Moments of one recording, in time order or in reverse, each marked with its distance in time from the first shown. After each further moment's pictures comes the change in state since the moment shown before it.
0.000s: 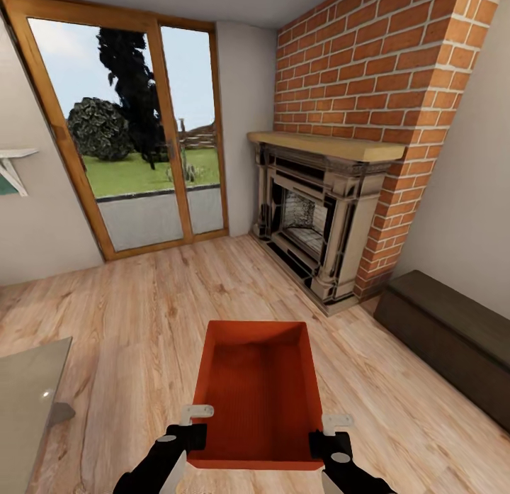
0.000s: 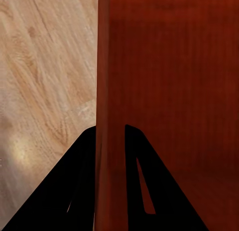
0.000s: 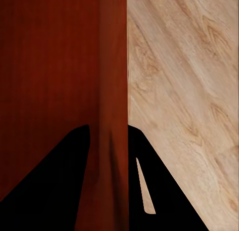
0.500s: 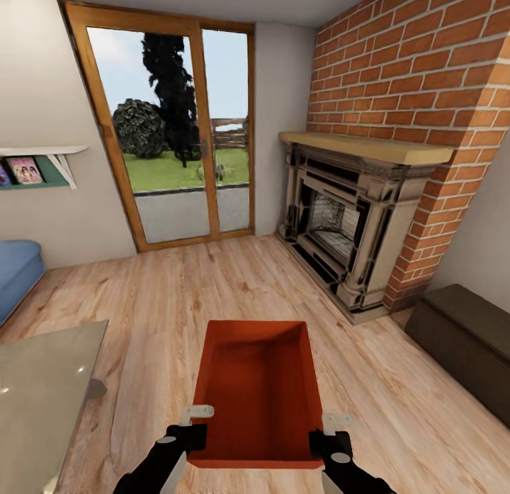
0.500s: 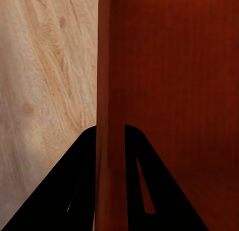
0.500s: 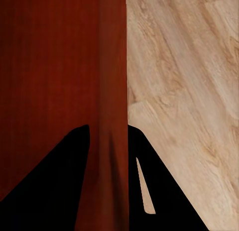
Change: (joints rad) left arm 0.000 0.000 -0.001 0.008 0.005 -0.018 0.000; right arm 0.000 -0.001 0.006 0.000 -0.002 -0.010 -0.003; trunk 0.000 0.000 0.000
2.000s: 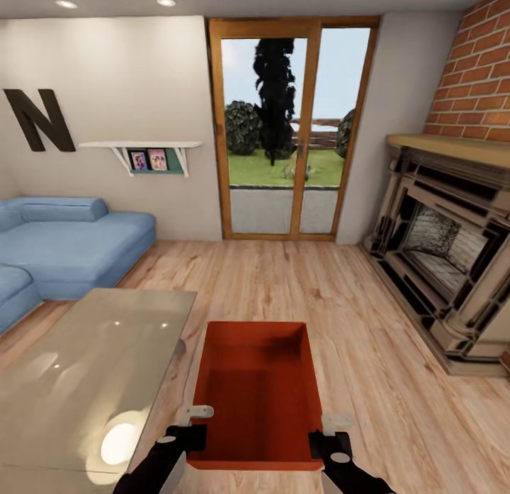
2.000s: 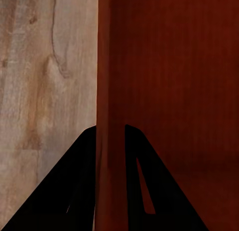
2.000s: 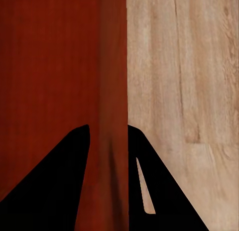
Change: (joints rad) left arm 0.000 0.002 -0.001 -0.002 0.002 0.014 0.000; right arm 0.000 0.001 -0.002 -0.001 0.003 0.013 0.000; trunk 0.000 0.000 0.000
